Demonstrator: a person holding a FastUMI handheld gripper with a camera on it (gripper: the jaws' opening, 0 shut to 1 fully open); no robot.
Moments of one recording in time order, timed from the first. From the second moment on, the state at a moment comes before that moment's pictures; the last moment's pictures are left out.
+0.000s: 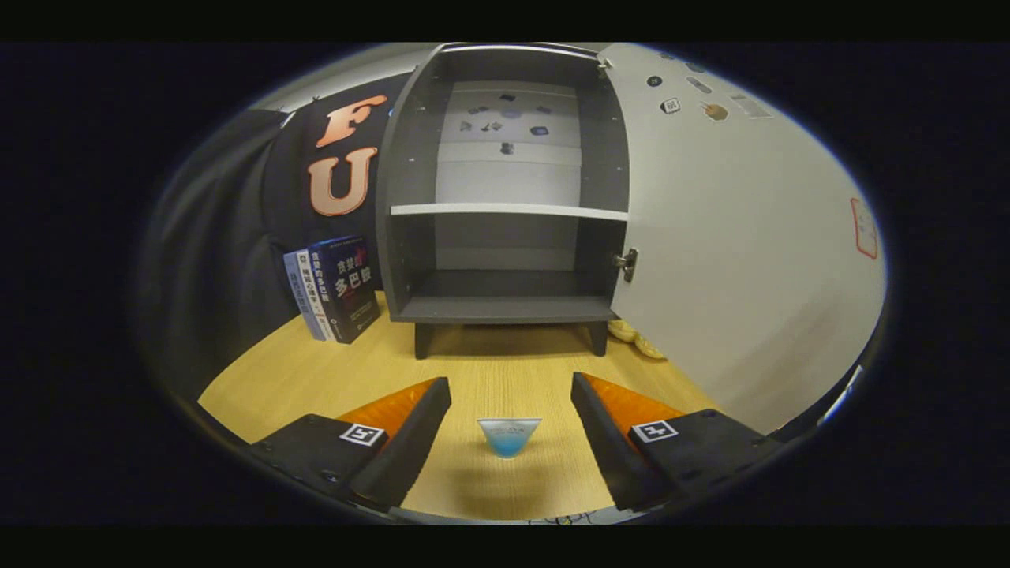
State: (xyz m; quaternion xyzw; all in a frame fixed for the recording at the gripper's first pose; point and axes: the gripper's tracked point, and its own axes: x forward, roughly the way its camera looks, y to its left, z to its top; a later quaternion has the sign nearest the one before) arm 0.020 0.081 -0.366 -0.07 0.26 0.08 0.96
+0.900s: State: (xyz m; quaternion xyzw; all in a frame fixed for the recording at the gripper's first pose) arm 0.028 0.069 -0.439 -0.06 0.36 0.07 0.93
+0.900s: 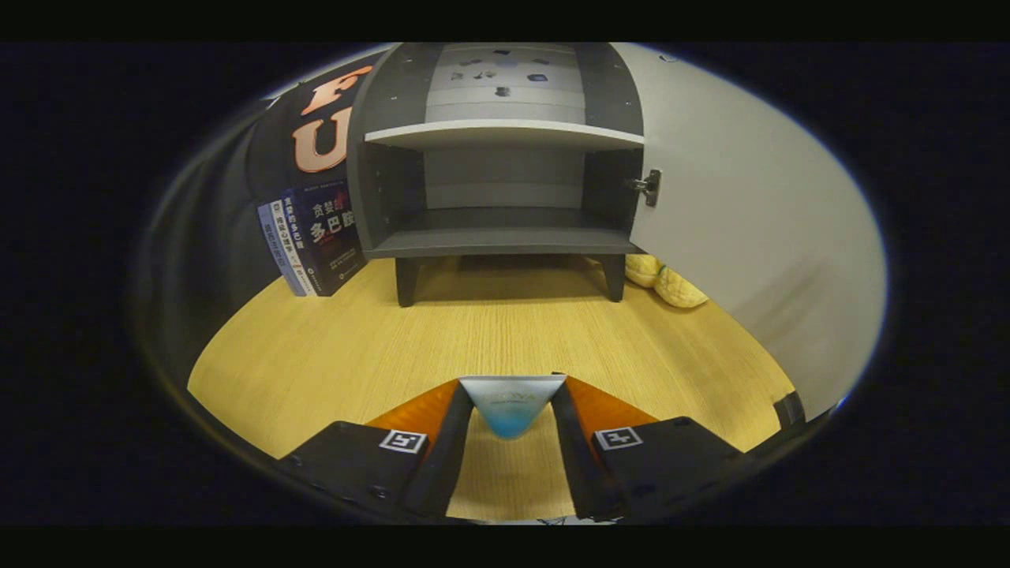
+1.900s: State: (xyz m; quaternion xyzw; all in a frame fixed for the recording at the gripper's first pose) arm 0.173 0.132 -0.170 -0.04 0.29 0.10 0.95
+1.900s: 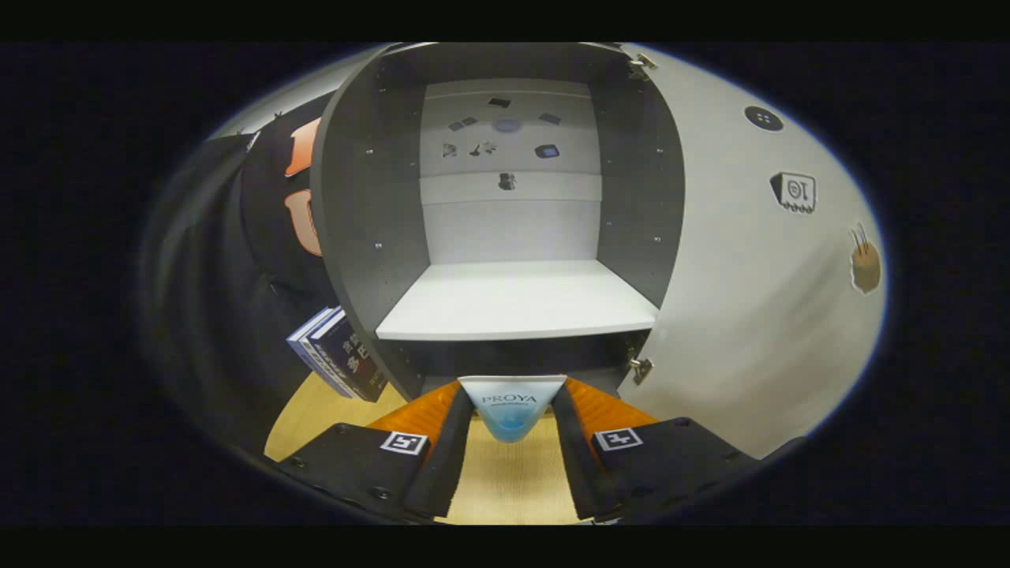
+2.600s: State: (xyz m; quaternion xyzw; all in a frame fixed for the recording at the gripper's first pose) arm 0.308 0.166 -0.107 -0.07 0.27 0.10 0.96
